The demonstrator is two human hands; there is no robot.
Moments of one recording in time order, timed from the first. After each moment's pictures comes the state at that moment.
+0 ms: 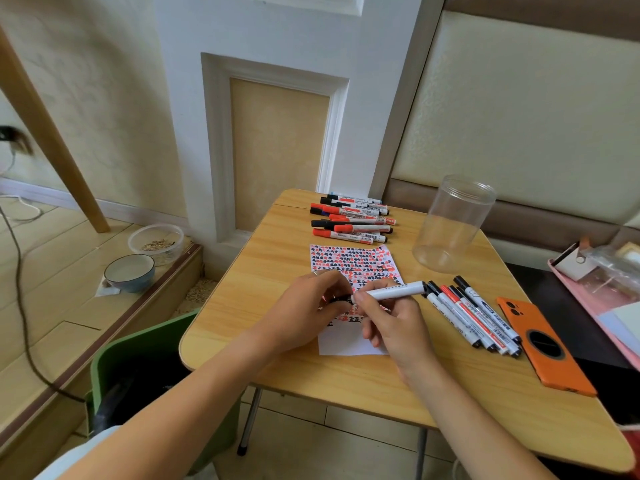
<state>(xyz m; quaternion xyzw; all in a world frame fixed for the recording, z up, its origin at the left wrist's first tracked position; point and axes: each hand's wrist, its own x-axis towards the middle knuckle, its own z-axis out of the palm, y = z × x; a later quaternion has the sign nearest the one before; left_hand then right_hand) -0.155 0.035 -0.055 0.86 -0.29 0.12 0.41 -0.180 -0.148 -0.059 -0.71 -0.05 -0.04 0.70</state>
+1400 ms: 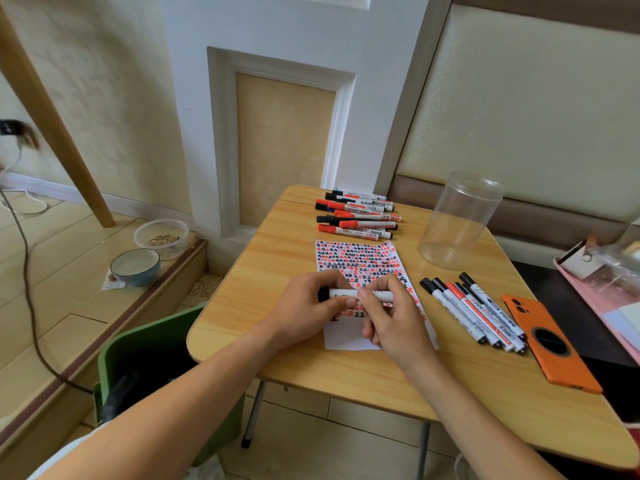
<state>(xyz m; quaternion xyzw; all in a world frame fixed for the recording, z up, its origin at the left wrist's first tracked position) -0.158 0.040 -0.064 0.79 -0.24 0.04 0.56 -0.180 -0.145 -0.065 -0.80 -0.08 -0.06 0.60</state>
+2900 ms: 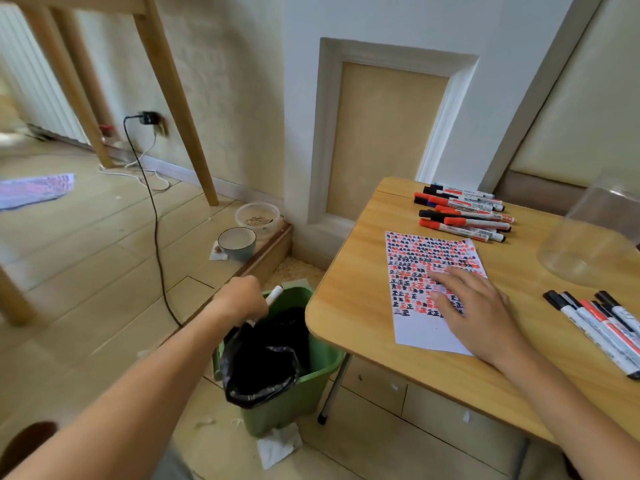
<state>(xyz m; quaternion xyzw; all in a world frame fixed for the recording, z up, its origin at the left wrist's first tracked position) -0.180 0.272 -0.115 0.95 0.22 -0.14 0.19 -0.134 -0.120 -0.086 -0.97 -0.15 -0.09 0.17</state>
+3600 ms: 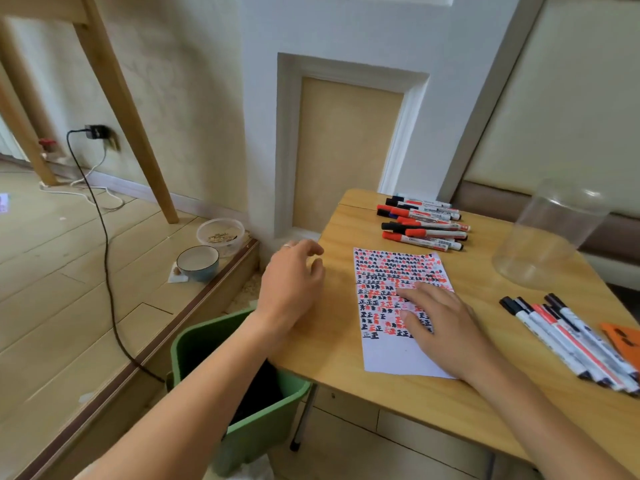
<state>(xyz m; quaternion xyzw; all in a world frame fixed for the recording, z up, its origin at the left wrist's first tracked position) -0.143 0.147 -0.056 0.90 0.03 0.22 0.37 -0.143 -0.124 -0.072 -0.97 -0.16 -0.06 0.16</state>
